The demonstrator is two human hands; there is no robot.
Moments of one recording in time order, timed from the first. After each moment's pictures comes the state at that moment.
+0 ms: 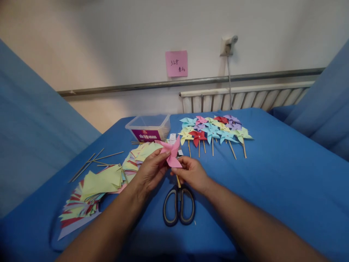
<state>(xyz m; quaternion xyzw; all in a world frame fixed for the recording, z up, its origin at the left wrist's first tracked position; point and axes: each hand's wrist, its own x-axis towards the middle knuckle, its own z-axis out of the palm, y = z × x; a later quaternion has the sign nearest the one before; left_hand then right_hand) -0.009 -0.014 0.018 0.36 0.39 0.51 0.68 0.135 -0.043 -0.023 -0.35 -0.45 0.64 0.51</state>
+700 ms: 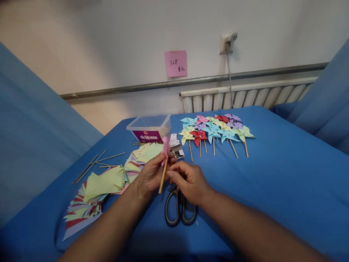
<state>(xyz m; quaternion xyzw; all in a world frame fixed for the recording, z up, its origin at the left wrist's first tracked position) -0.015 -0.012 0.014 0.26 0.27 0.43 0.82 0.126 -0.067 -0.016 -0.37 -0.60 0.47 0.53</state>
